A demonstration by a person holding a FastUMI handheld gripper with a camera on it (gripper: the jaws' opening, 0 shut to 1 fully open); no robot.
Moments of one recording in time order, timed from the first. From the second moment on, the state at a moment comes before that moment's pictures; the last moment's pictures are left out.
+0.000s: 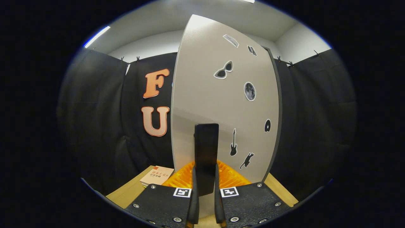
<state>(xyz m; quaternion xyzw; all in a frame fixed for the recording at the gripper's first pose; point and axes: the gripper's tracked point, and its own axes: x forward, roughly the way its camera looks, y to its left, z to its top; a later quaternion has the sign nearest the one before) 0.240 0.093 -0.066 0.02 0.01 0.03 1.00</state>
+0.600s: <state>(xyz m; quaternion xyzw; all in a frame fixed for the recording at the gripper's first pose) 0.187 0.008 -0.073 0.02 0.00 0.09 1.00</state>
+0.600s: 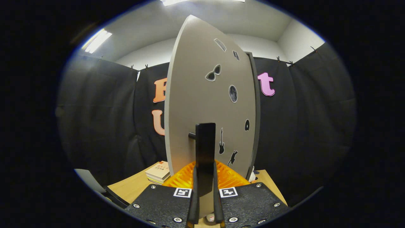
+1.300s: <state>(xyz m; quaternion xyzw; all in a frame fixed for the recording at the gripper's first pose) 0.179 -0.102 -0.088 0.04 0.00 0.04 1.00</state>
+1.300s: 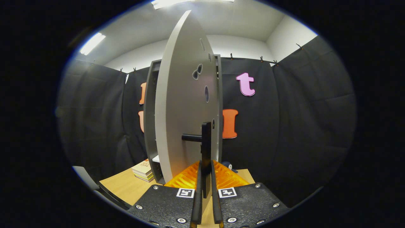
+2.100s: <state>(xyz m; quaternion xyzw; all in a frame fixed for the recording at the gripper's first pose) 0.175 -0.155 -0.089 0.05 0.01 0.03 1.00</state>
